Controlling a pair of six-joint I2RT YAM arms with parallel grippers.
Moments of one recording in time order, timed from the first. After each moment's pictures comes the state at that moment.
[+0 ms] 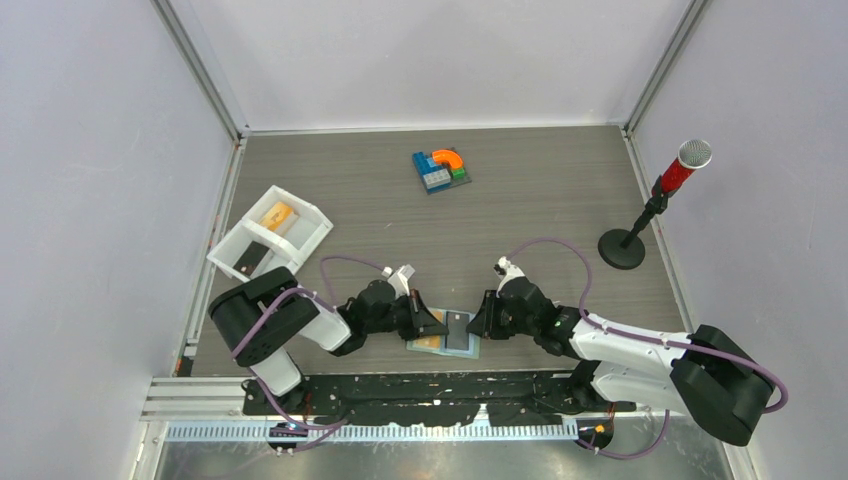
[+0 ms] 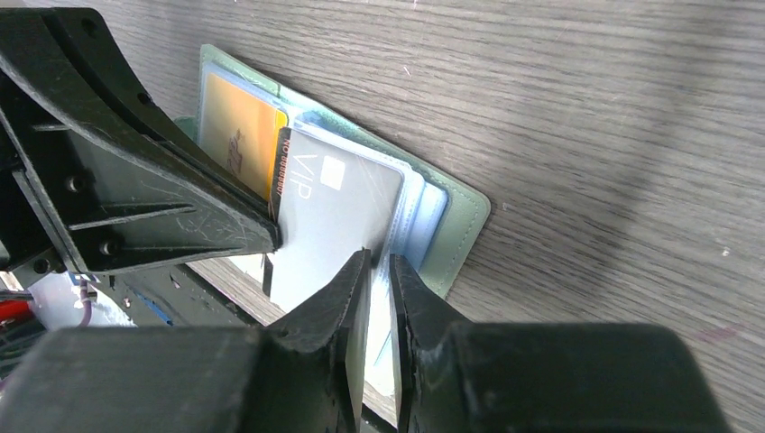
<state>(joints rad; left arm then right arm) -0.90 1.64 0.30 0.86 0.32 -1.16 0.83 1.06 0.27 0.06 -0.09 0.84</state>
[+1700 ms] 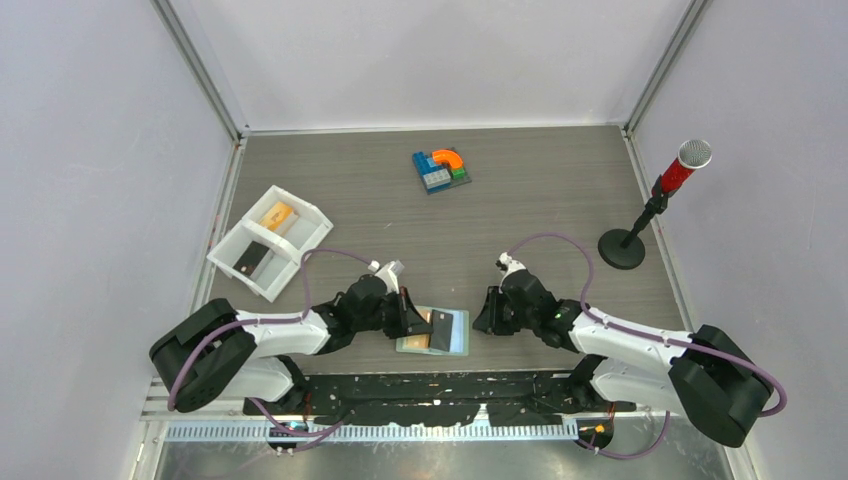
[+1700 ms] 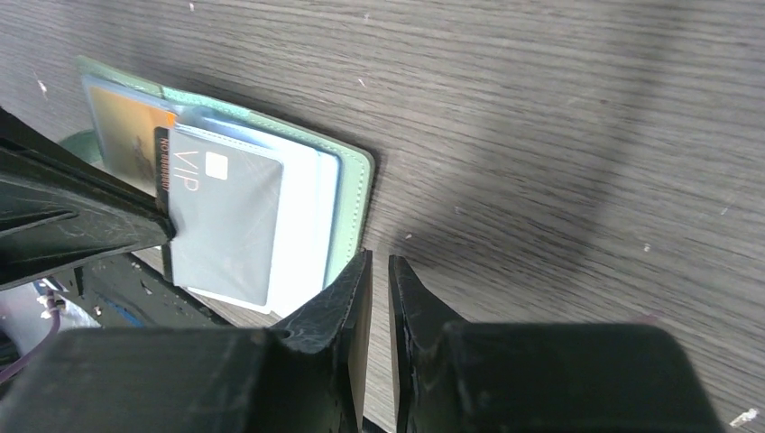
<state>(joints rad) -0.87 1.30 0.31 0.40 0.26 -1.02 0.76 1.08 0.31 -0.04 -0.11 0.77</state>
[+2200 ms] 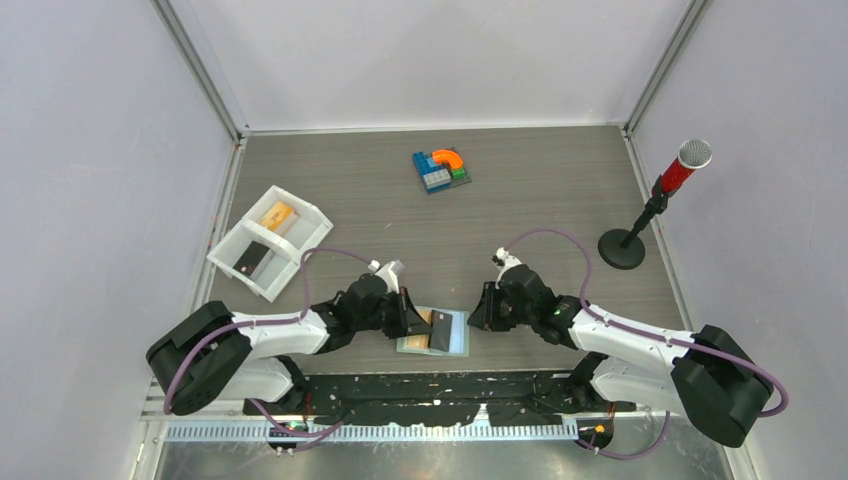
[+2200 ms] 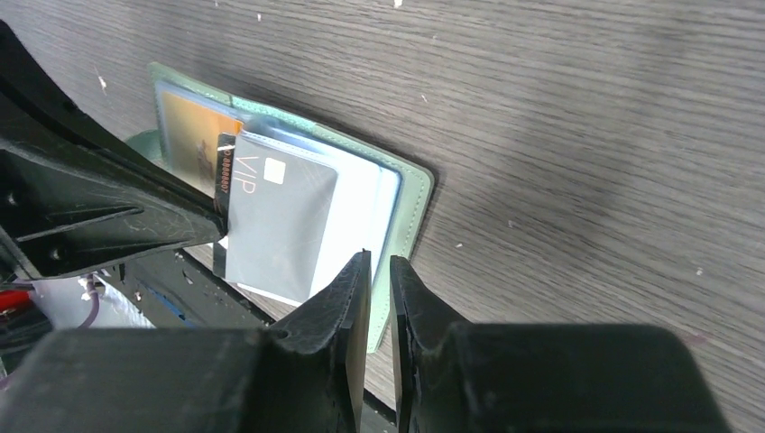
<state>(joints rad) -0.87 1.28 0.33 0.35 0.26 -1.02 0.76 1.07 0.36 -0.05 -0.15 0.77</state>
